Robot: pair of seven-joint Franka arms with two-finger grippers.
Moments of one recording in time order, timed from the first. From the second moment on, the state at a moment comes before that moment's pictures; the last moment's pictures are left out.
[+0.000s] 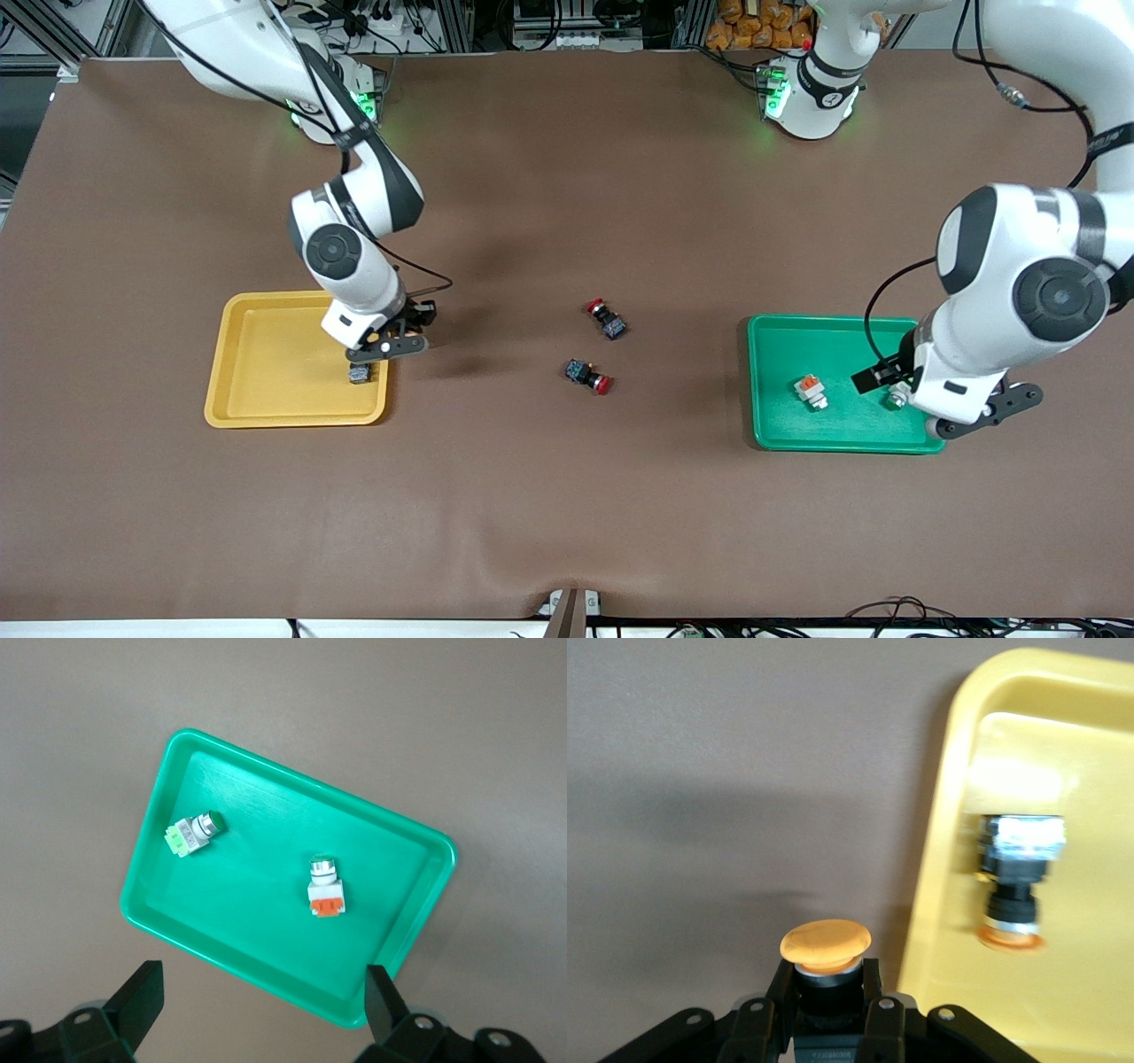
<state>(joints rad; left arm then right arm) -0.05 0.40 -0.14 -1.48 0.18 1.80 -0.56 0.30 0.35 0.10 -2.07 -0.06 2.36 0.25</state>
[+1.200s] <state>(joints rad) 0.01 0.03 -0.14 -1.52 0.11 1.47 -0.05 0.05 0.42 0.06 -2.07 -0.04 2.40 -0.30</state>
